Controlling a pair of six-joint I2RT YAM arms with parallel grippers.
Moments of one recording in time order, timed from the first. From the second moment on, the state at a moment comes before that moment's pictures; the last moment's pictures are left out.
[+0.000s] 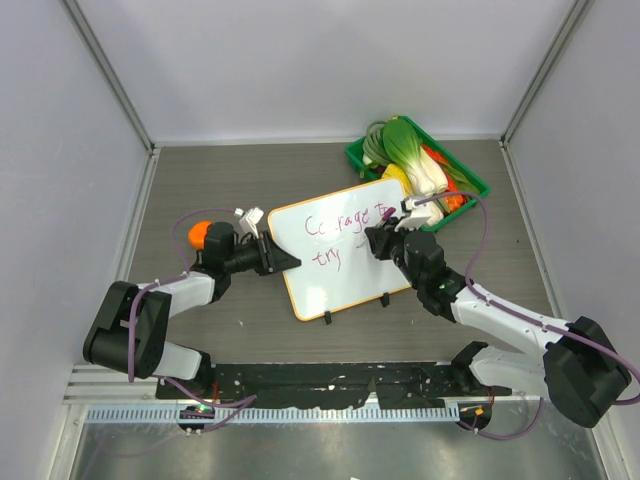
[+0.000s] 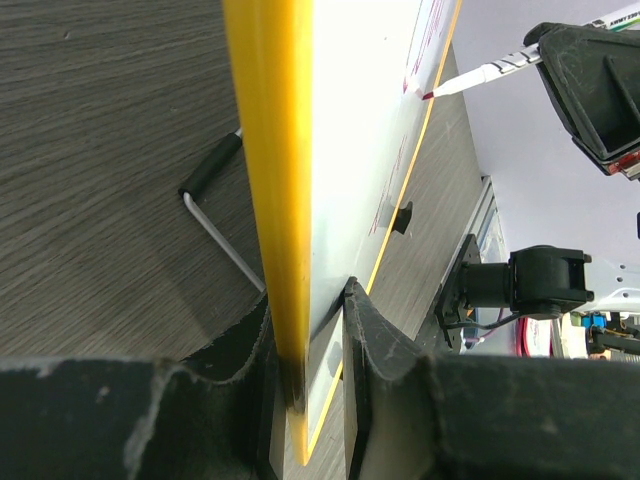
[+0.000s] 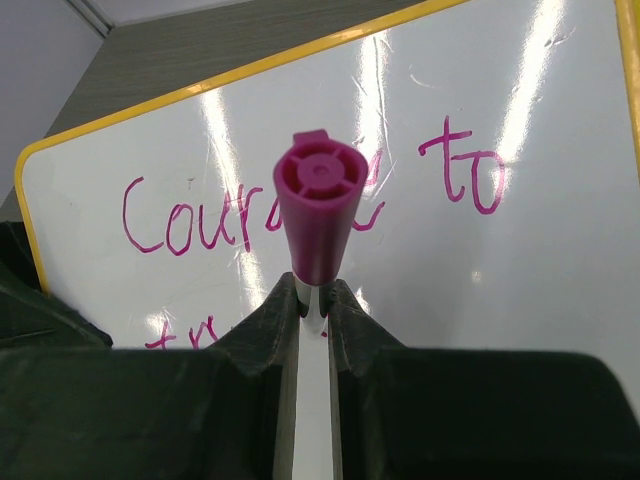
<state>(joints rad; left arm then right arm) -0.28 1.41 0.46 0.49 0.76 -0.66 0.67 1.11 0.51 0.40 0.28 0.44</state>
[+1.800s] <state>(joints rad) -0.28 1.41 0.47 0.49 0.76 -0.66 0.67 1.07 0.52 0.30 0.31 0.45</state>
